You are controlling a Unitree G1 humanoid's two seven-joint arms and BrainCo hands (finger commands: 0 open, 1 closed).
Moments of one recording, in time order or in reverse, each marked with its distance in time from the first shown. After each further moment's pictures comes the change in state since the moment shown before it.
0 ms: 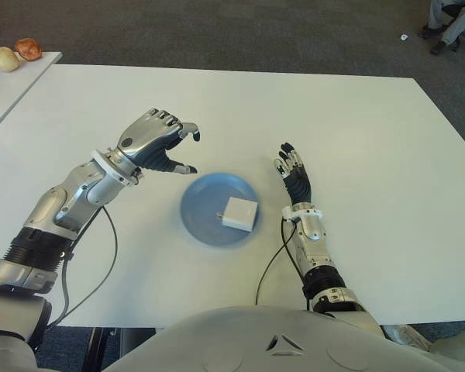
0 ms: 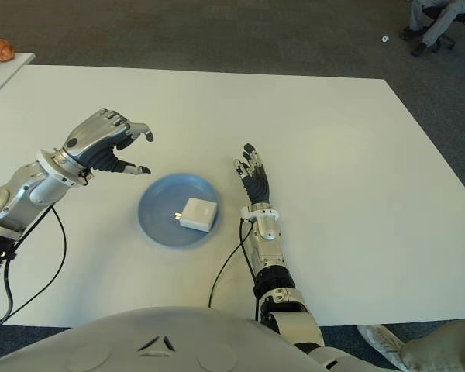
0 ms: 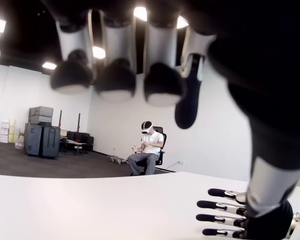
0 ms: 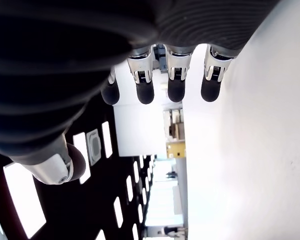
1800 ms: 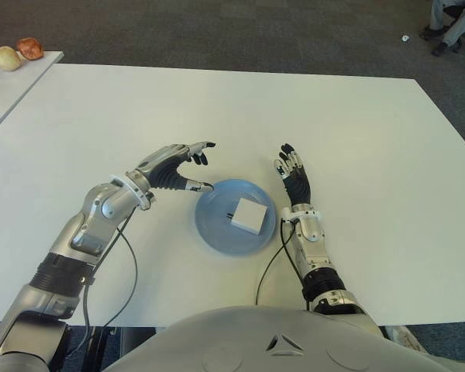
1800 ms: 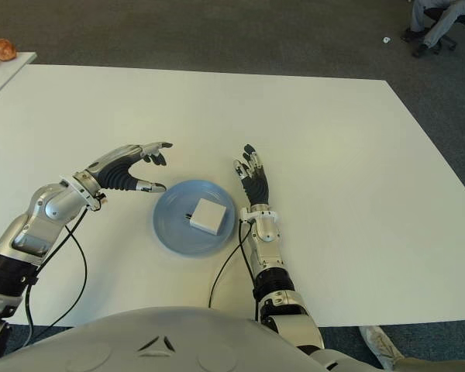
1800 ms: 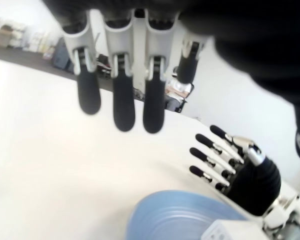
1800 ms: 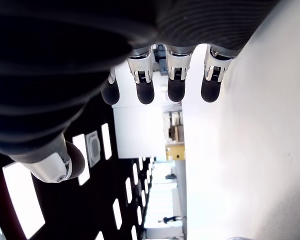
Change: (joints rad) left arm 0.153 -0.186 0.040 -0.143 -0.285 0.383 -0.428; right arm 0.017 0.000 0.022 -0.021 -0.012 0.006 -0.047
